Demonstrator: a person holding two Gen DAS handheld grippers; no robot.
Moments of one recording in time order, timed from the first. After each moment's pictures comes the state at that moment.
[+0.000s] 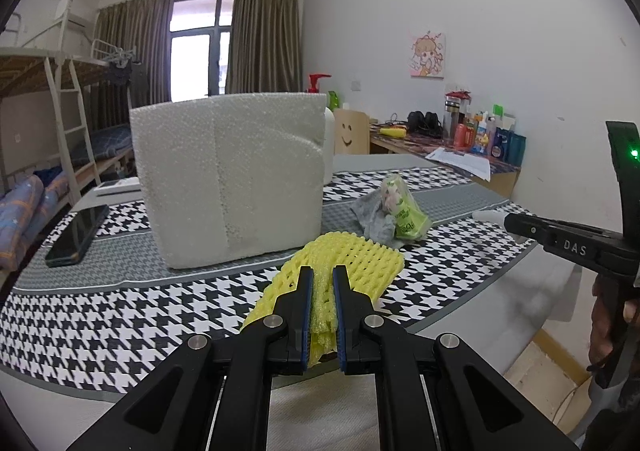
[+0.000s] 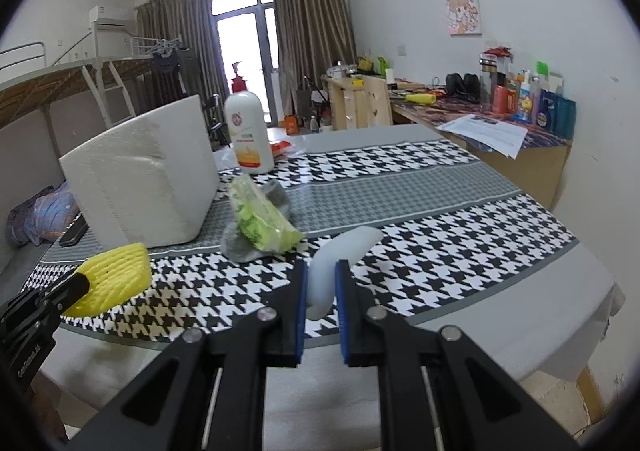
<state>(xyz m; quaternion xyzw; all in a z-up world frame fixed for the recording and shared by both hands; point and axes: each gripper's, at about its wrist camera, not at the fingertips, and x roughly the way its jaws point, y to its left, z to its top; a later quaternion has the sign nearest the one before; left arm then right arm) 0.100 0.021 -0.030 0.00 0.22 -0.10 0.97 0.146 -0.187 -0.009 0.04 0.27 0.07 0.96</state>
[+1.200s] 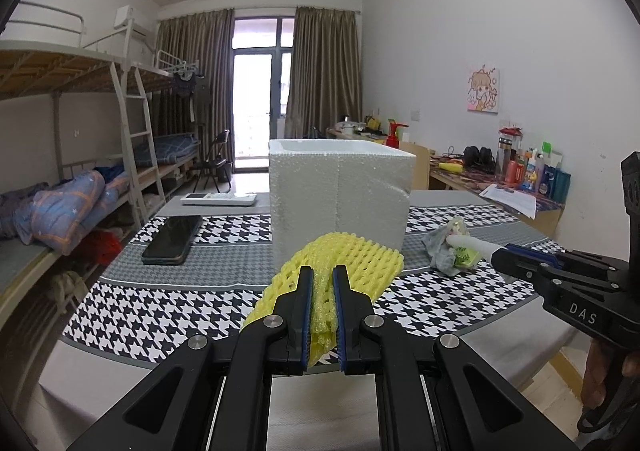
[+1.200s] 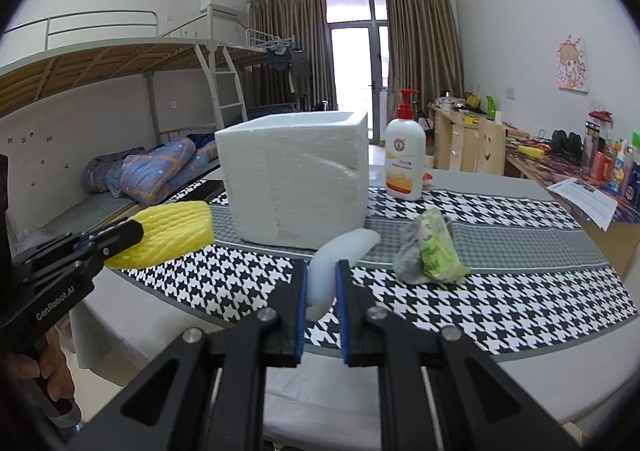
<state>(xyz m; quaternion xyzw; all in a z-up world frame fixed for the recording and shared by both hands) 0.043 0.079 0.006 -0.02 0.18 0.00 0.98 0.112 -0.094 0.014 -0.03 0.23 0.25 0.94</state>
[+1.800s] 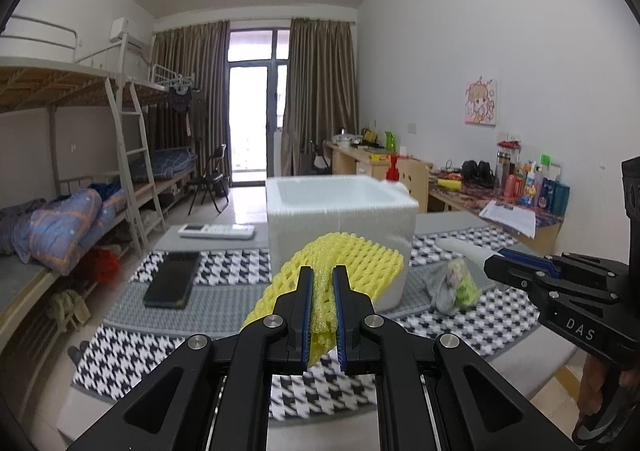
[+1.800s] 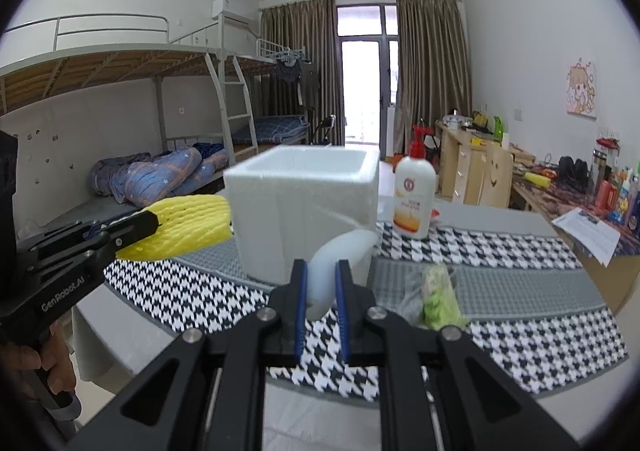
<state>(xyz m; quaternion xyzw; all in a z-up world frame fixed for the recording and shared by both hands) 0.069 0.088 0.056 -0.01 0.16 0.00 0.99 0.128 -0.079 0.059 -0.04 0.19 0.26 0.95</state>
